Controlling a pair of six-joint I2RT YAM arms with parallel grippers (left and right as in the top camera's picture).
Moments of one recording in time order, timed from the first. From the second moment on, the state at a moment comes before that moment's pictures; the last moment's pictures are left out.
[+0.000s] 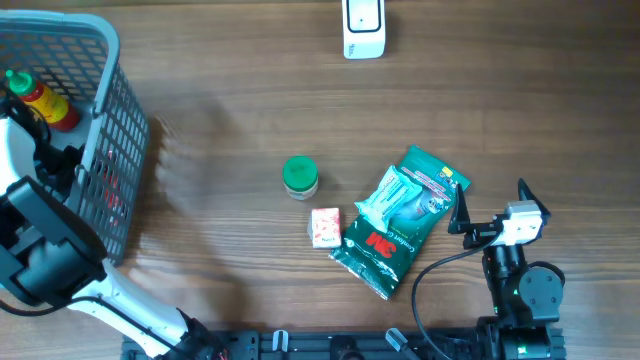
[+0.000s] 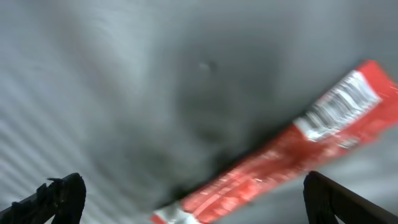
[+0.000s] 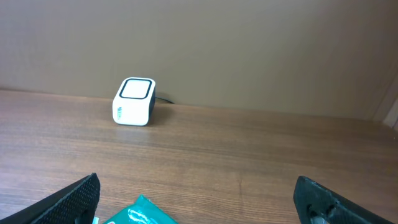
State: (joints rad) left arm 0.64 2.05 1.58 -1.18 -0.04 -0.40; right arm 0.04 0.02 0.01 0.00 -0.02 -0.07
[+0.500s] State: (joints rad) left arm 0.62 2.05 1.58 -1.17 -0.01 -0.31; right arm 0.04 0.02 0.01 0.00 -0.02 -0.07
